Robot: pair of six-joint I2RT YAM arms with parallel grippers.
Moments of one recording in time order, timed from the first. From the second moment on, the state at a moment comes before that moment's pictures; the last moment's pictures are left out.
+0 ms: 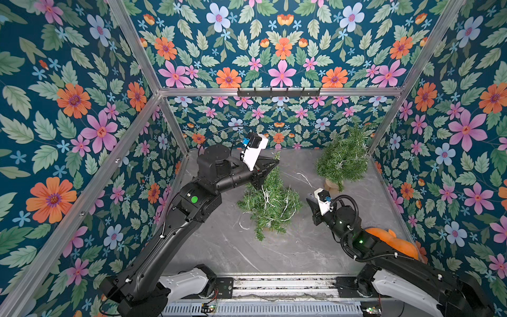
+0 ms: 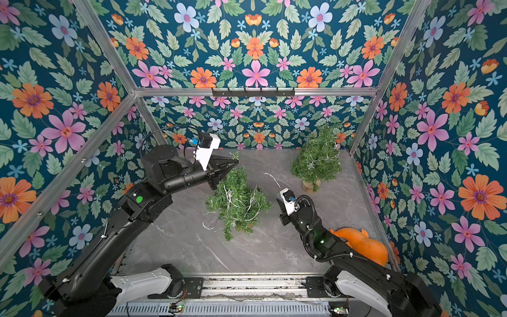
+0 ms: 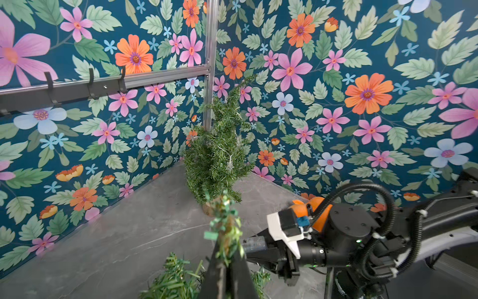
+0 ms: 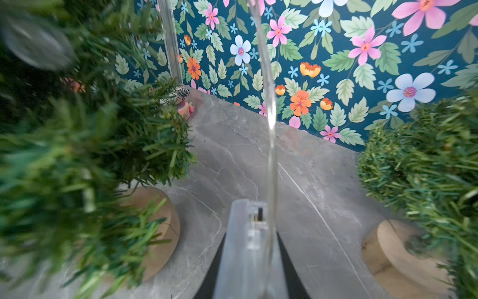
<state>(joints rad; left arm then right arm) -0.68 1.16 1.47 -0.42 0.38 -0.07 0.71 0.88 0.43 0.27 0.18 -0.04</state>
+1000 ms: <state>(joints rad) -0.69 1.16 1.23 -0.04 -0.10 -0.34 0.82 0.72 0.83 -0.56 0.09 0.13</state>
